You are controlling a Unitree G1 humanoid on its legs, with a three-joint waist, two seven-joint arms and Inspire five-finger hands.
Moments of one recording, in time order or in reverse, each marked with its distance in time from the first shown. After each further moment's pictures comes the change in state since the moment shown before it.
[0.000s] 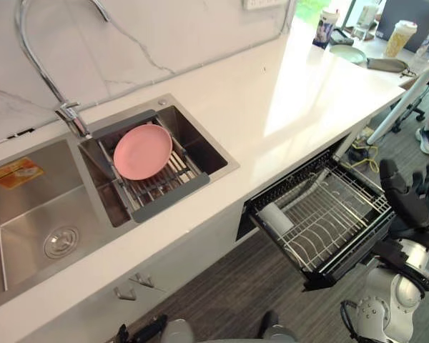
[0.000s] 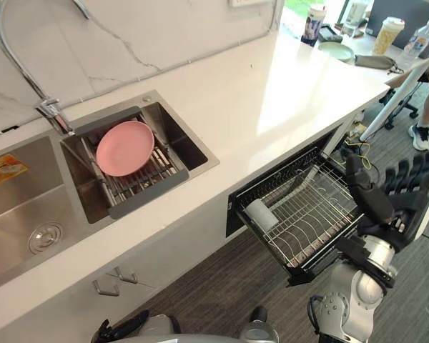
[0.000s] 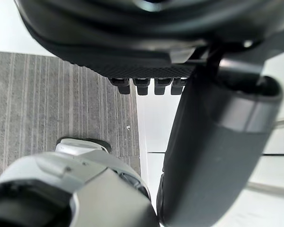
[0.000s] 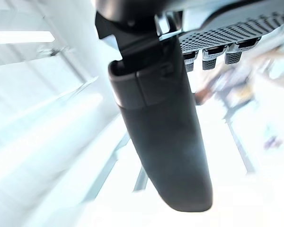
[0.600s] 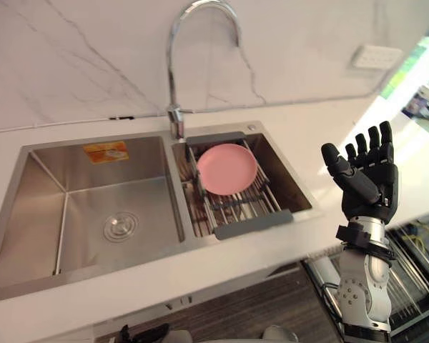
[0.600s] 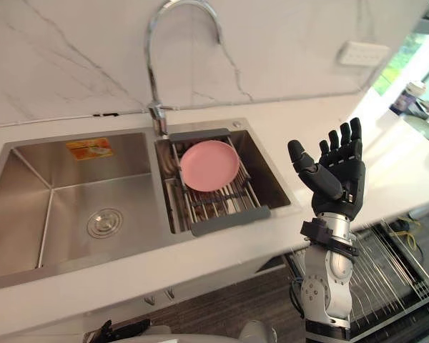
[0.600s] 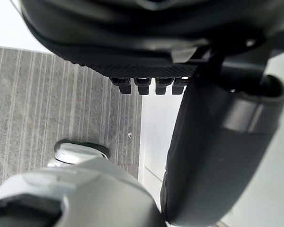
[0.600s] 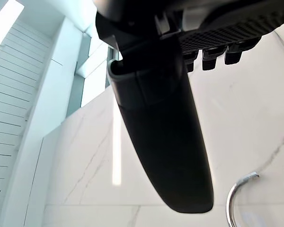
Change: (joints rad) left arm -0.034 0.064 -0.097 -0.006 0.177 0.084 -0.050; right arm -0.057 -0.067 0.148 0.083 0.025 0.104 -0.034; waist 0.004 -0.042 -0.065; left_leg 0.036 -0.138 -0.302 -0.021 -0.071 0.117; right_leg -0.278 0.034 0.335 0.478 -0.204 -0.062
